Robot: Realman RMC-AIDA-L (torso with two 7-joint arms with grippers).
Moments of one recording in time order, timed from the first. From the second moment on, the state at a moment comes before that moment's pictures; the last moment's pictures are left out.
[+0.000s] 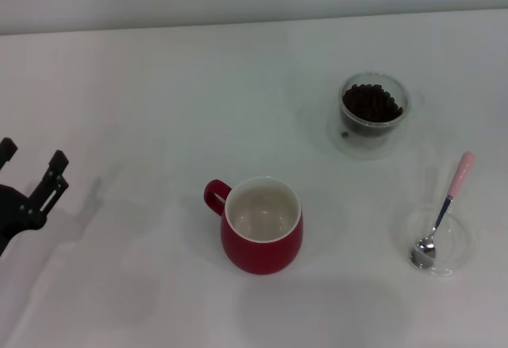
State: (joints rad) left arm -0.30 -2.08 0.37 -0.06 -1.68 -1.47 2.82; right arm 0.16 1.84 -0.21 -0.44 1.41 1.20 -1.61
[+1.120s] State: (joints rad) left arm -0.28 -2.08 0.37 0.03 -1.69 -1.50 2.82; right arm 0.32 1.87 -0.42 -0.41 1.14 1.36 -1.28
